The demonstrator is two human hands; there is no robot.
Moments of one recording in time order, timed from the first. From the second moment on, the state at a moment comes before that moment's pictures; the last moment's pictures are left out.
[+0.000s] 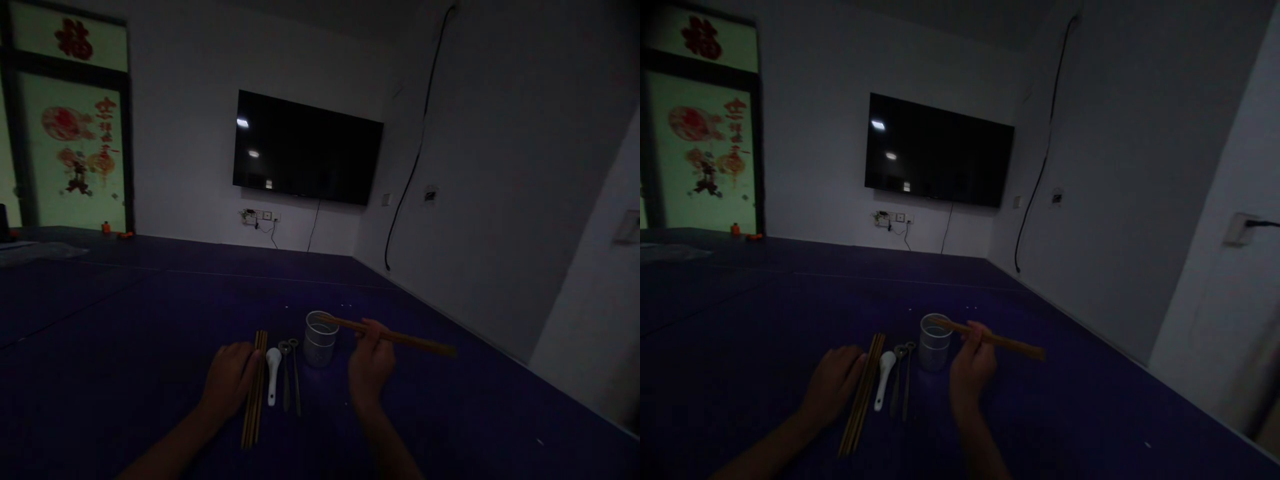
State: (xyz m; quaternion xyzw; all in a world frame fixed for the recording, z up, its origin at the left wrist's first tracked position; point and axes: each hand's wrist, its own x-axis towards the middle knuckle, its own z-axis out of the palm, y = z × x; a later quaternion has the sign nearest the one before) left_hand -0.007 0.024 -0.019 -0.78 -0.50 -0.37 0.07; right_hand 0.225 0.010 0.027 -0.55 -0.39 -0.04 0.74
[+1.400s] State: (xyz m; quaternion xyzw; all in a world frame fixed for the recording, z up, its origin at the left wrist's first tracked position) left_hand -0.003 0.030 -0.018 -0.76 -0.61 -0.20 -0.01; right_hand 0.204 0.021 -0.006 -0.53 -0.58 -0.08 0.62
